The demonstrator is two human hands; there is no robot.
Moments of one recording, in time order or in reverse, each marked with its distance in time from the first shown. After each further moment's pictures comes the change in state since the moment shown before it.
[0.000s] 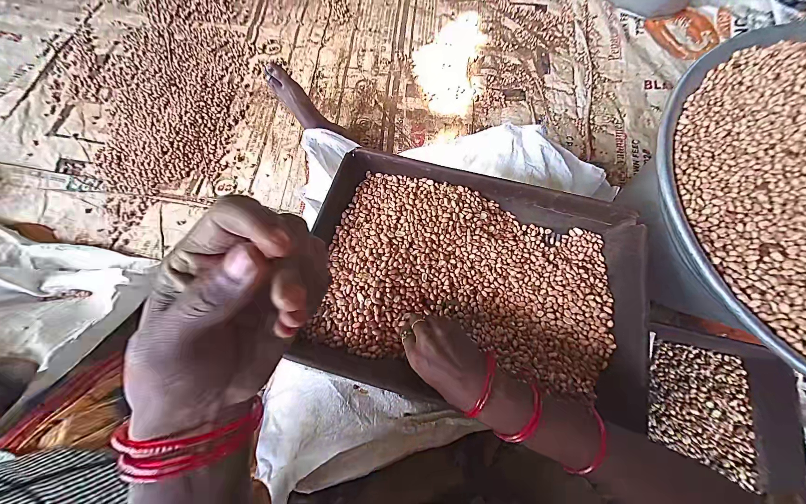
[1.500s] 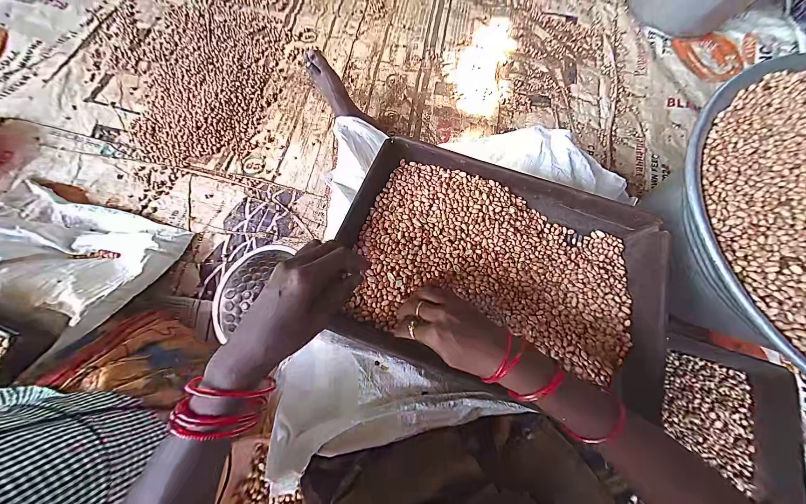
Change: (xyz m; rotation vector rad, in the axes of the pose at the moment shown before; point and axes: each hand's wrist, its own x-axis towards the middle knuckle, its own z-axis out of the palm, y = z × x) left_hand -0.040 -0.029 -0.063 1.349 -0.221 0.012; right_hand 0.018 0.016 -0.008 0.415 -0.024 -0.361
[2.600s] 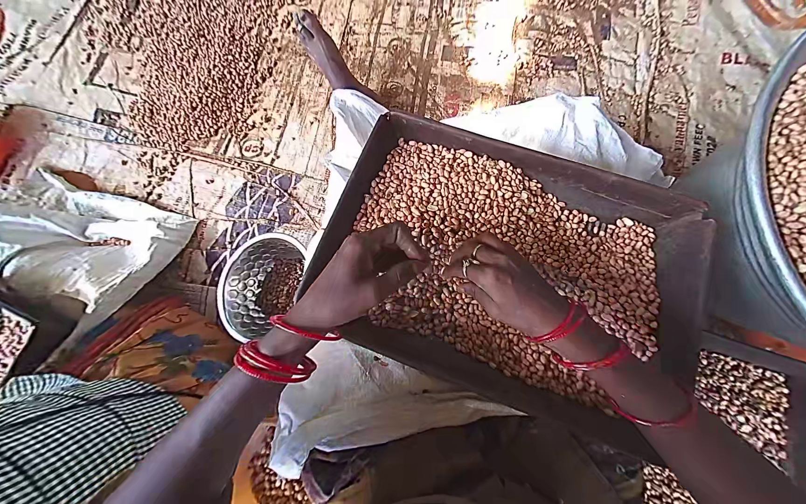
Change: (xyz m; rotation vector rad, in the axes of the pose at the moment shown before) left_hand 0.042 0.023 0.044 -0.761 -0.203 -0.156; right_hand -0.017 0.050 -0.039 -0.102 0.154 0.174
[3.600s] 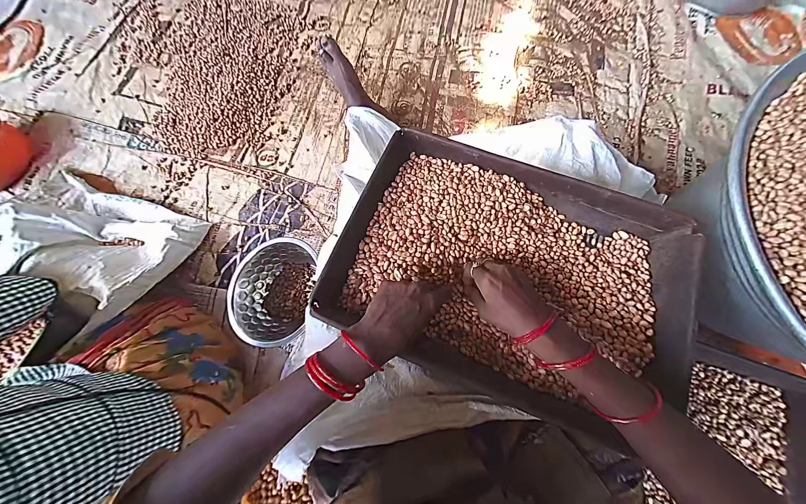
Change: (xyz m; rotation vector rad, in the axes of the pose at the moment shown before) left_hand -0.006 0.002 0.051 0.990 -0.349 -0.181; right_hand 0.012 -0.023 -0.002 -0.104 -0.405 0.524
